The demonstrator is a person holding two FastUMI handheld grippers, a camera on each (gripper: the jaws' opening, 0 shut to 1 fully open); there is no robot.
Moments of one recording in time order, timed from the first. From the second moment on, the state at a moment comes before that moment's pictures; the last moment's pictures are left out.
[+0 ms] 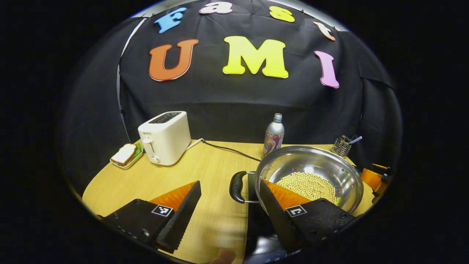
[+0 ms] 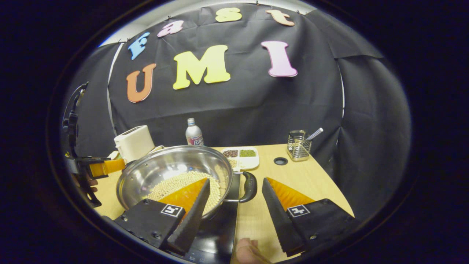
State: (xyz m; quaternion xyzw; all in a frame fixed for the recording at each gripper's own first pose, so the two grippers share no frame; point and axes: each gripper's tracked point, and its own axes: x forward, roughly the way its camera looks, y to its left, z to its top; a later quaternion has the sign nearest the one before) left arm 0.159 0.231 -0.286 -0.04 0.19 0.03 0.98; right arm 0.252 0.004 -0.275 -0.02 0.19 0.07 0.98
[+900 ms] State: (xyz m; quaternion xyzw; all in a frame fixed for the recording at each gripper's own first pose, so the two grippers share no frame) left arm -0.027 0.215 -0.125 0.00 0.03 0.04 1.00; right arm 0.084 -0.011 -0.125 -0.02 0.06 0.03 1.00
